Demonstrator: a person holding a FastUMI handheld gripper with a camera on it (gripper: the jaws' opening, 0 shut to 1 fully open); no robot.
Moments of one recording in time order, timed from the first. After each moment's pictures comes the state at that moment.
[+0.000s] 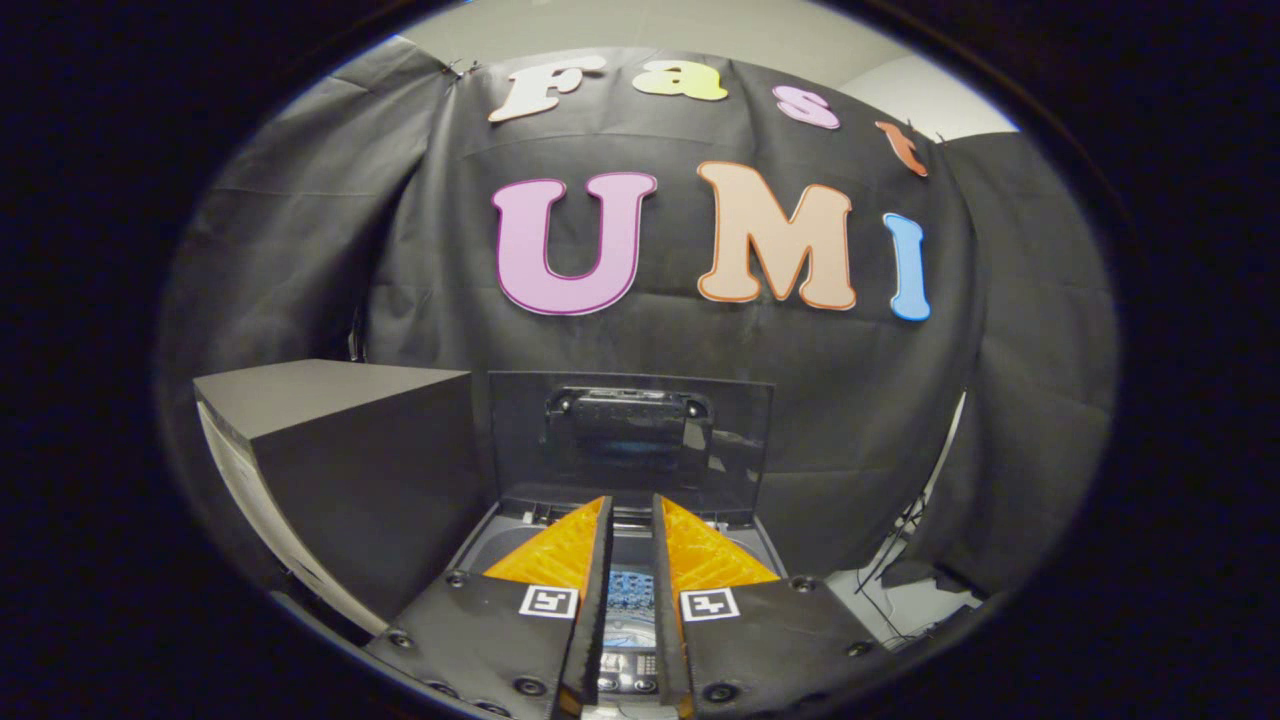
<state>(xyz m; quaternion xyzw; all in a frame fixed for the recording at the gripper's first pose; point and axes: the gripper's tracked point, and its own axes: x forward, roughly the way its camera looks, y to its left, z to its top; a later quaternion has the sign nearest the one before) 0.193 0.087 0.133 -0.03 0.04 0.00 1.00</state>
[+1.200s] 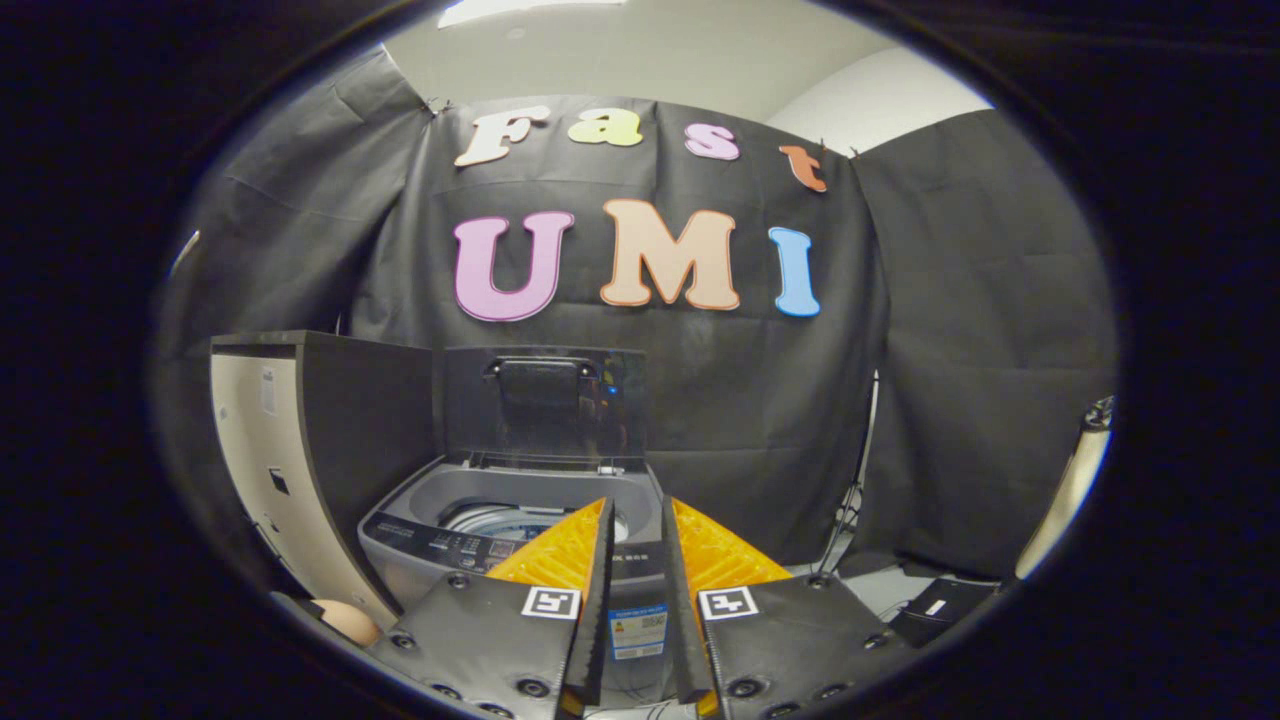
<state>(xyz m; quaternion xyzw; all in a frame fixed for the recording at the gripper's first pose) 0.045 -0.023 0.051 -0.01 -0.02 -0.07 1.00</state>
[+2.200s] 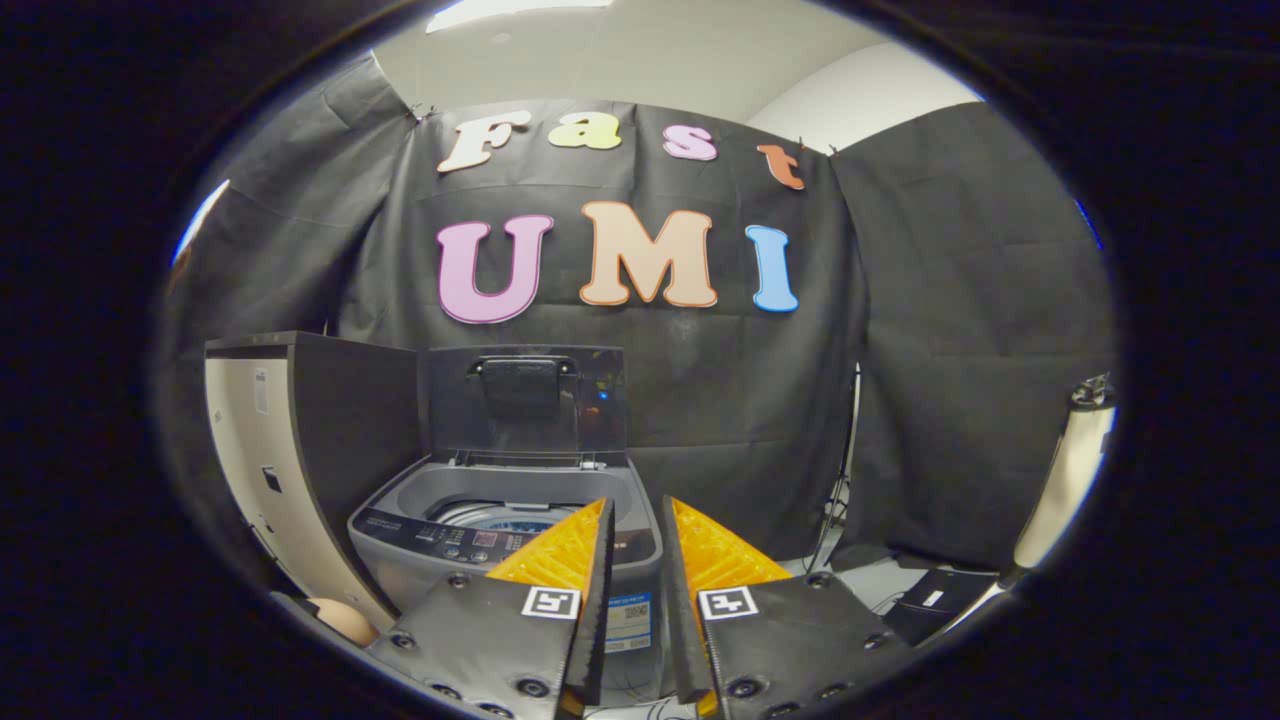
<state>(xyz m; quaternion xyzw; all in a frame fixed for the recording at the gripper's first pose) 0.027 -0.036 0.071 0.01 -0.03 -0.09 1.00</state>
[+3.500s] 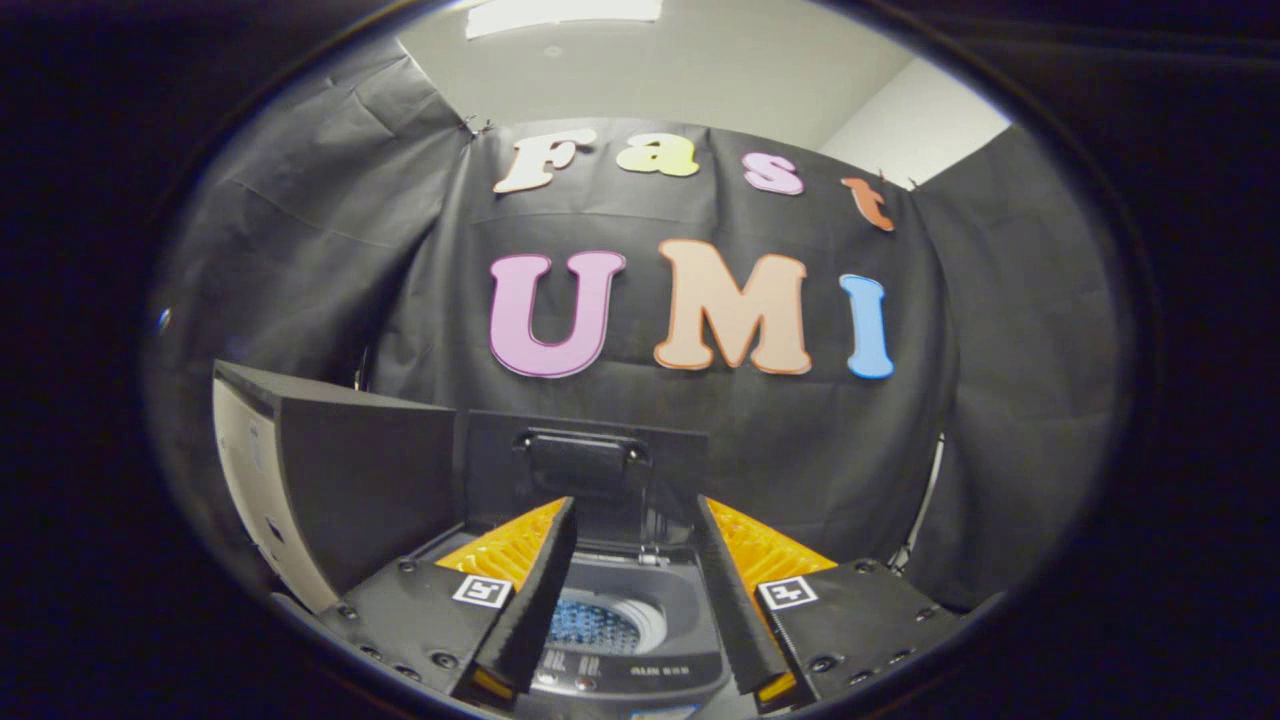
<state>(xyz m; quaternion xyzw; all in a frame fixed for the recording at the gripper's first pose) 0.181 0.038 0.177 -0.05 -0.10 0.01 0.99</state>
